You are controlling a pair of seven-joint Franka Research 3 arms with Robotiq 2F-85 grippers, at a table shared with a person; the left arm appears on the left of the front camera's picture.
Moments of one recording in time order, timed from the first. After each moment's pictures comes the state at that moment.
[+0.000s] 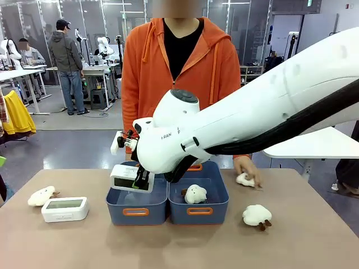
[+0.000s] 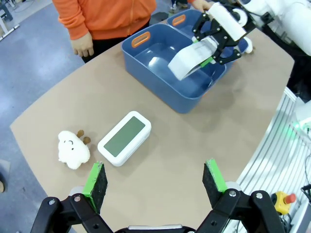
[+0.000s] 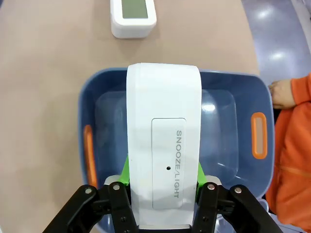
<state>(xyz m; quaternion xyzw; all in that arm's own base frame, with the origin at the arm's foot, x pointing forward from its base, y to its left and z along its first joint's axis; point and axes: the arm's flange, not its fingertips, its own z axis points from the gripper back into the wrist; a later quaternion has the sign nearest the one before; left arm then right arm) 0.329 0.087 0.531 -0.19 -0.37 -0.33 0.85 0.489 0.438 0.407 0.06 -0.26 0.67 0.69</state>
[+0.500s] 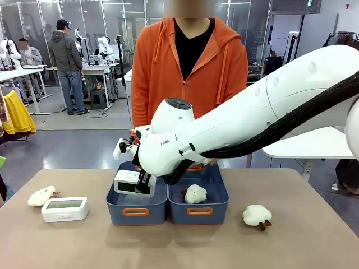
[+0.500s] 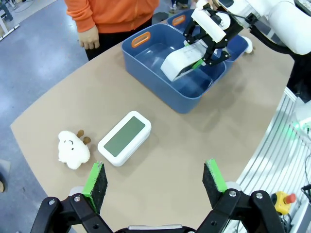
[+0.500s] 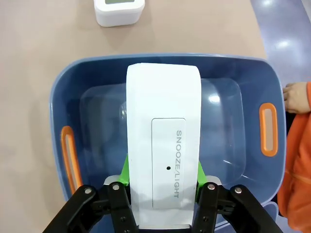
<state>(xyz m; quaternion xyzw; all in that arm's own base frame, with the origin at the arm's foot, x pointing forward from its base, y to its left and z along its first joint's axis) 0.329 0.087 0.531 -0.19 -0.37 -0.33 0.85 0.511 0.440 0.387 0.06 -0.23 0.66 0.72</state>
